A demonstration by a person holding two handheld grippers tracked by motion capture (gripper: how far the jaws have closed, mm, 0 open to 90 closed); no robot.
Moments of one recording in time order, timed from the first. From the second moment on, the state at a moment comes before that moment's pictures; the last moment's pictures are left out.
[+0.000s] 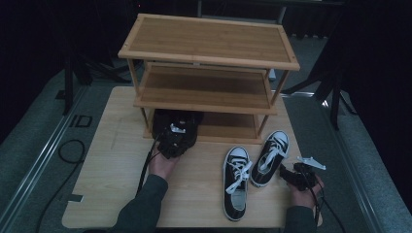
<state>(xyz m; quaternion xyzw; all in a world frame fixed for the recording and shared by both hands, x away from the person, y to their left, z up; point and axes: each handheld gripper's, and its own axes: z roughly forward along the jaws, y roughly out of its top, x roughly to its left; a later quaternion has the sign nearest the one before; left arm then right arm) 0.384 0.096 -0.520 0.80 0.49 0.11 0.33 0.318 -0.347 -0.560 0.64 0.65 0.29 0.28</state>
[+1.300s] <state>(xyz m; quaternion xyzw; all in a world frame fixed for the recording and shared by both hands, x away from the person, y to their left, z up) 0.388 0.122 -0.526 0.79 0.49 0.12 0.35 0.318 -0.347 -0.560 0.64 0.65 0.29 0.28</state>
